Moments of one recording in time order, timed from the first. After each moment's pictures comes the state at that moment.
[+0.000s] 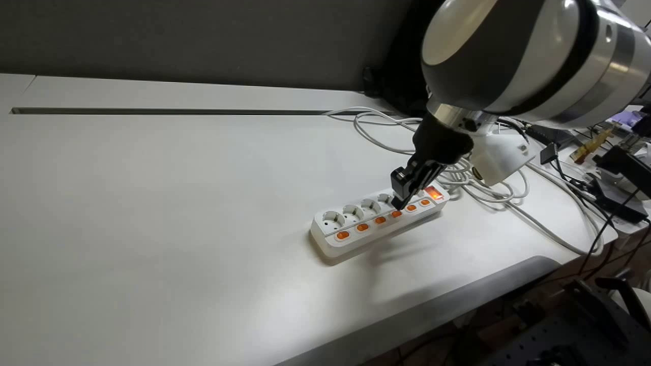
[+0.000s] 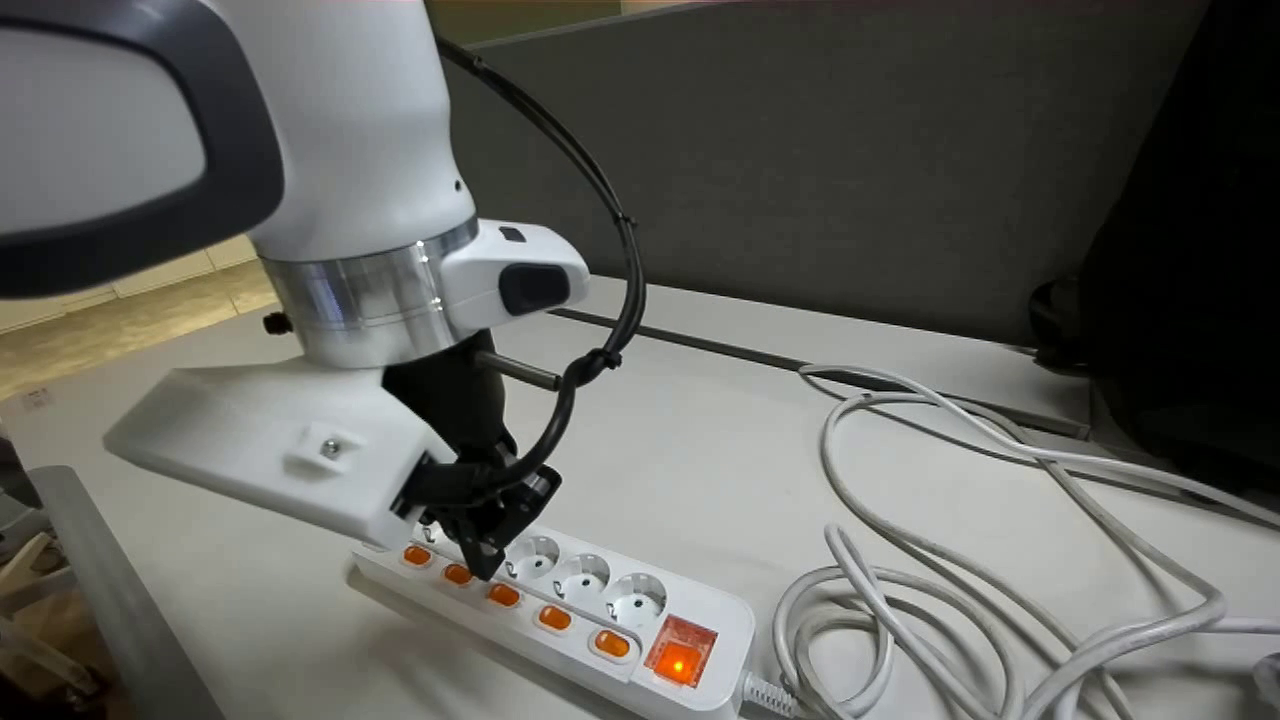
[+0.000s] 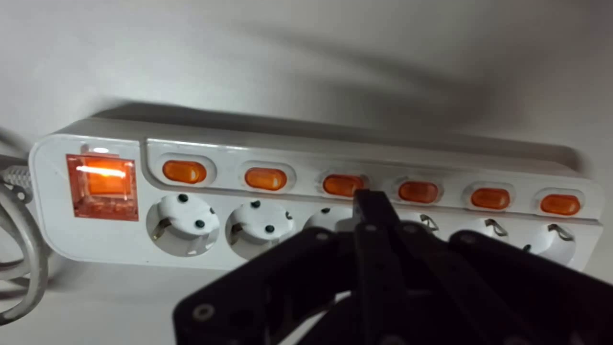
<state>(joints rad) -0.16 0.20 0.05 -2.69 0.23 2.92 -0.59</state>
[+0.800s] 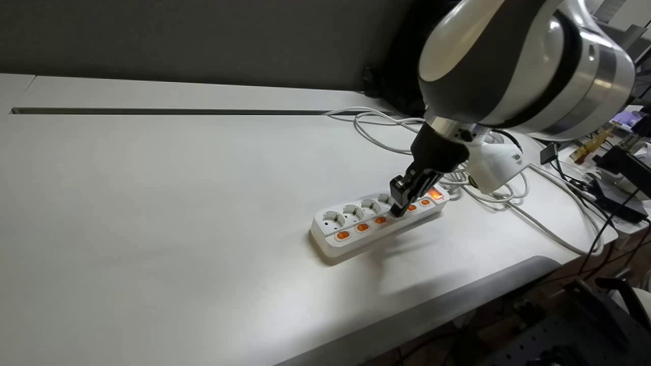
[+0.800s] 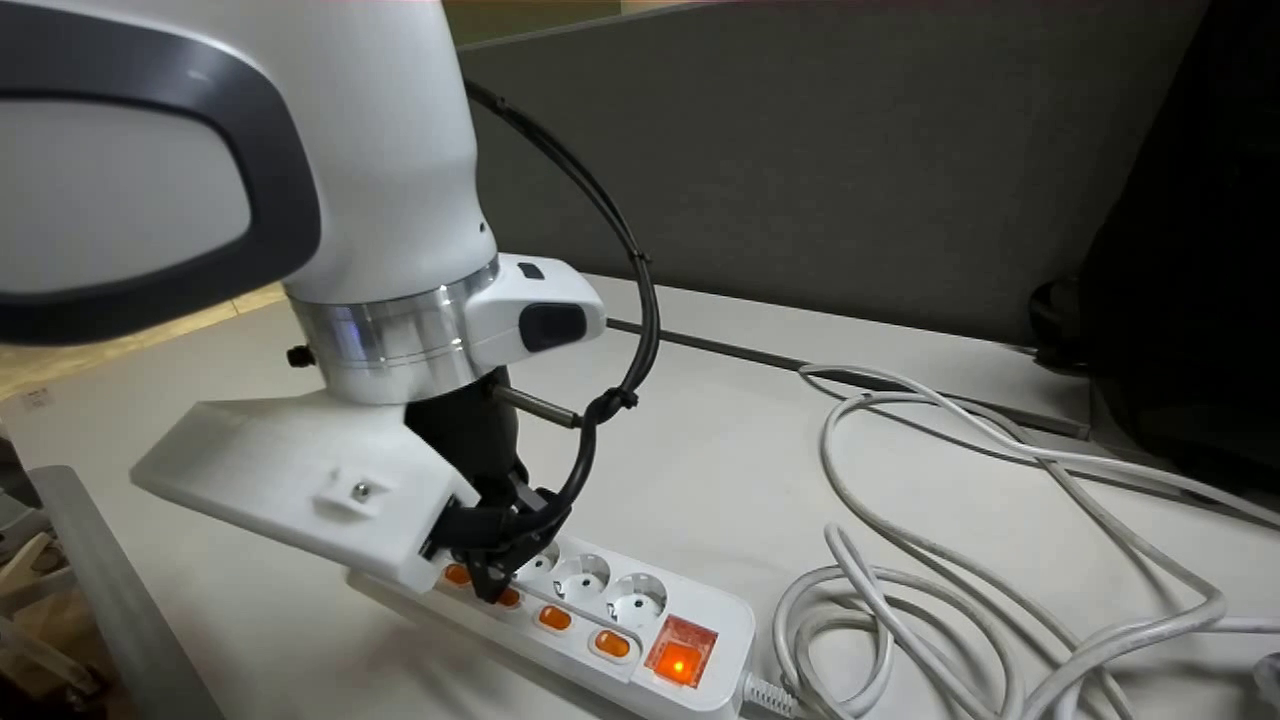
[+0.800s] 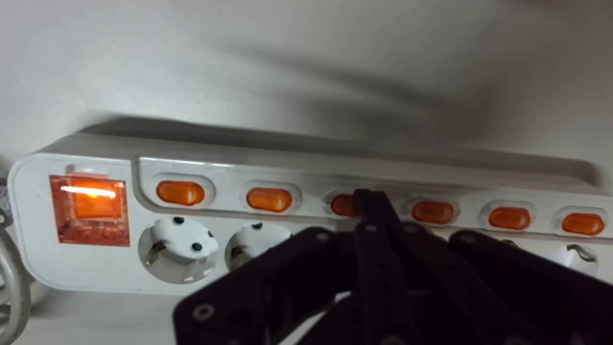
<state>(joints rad) -0.25 0.26 0.11 -2.67 0.20 2.93 -0.59</state>
